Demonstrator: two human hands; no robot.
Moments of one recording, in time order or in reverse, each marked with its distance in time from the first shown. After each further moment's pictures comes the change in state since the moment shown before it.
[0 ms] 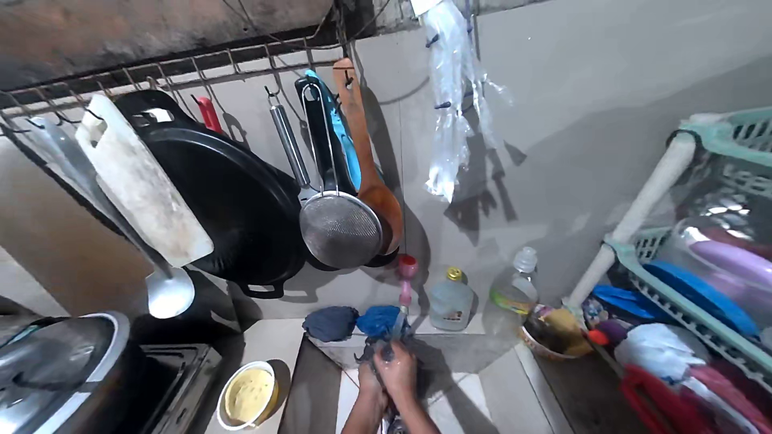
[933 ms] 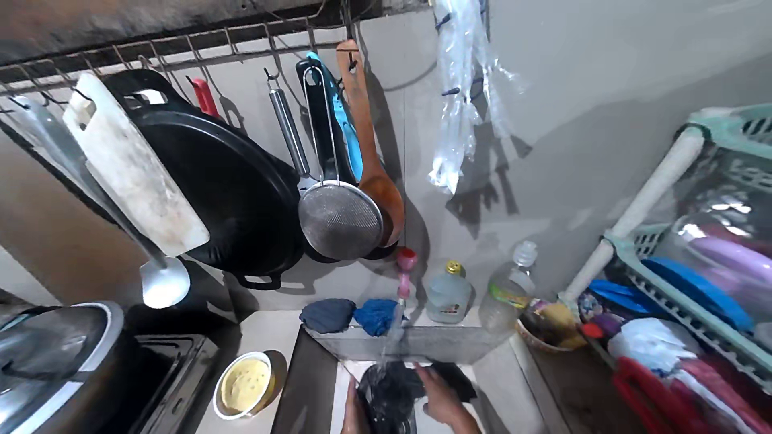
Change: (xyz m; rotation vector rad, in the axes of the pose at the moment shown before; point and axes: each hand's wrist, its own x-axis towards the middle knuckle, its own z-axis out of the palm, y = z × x) left_hand 0.017 -0.062 -0.097 0.029 -0.276 -0.175; right_hand -0.002 0.112 -0.071 -0.428 -0.936 0.316
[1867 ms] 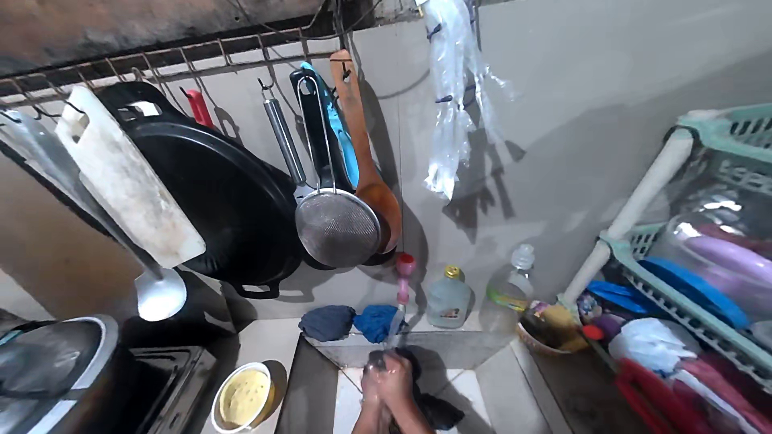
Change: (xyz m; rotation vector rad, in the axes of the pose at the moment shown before) left_hand 0.035 0.009 0.063 0.122 0.218 0.233; right_hand -0.011 -0.127 0.028 0.377 0.923 -0.433
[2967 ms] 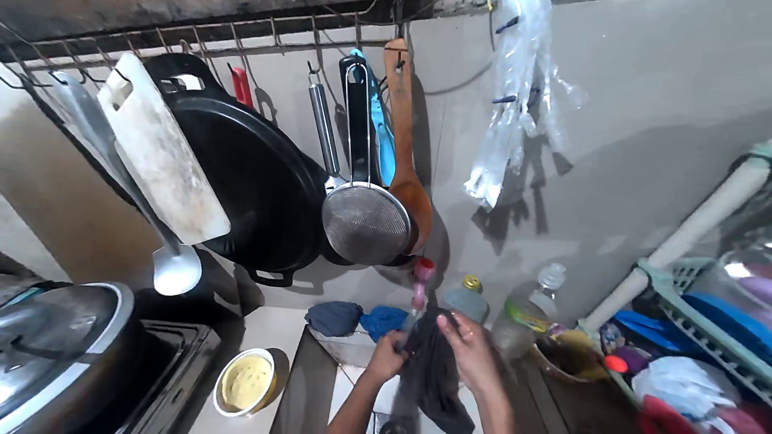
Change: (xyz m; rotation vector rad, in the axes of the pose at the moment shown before) left_hand 0.023 0.084 0.022 0.776 -0.601 0.416; right_hand 0.084 -0.027 -0.123 0.536 -0.089 0.048
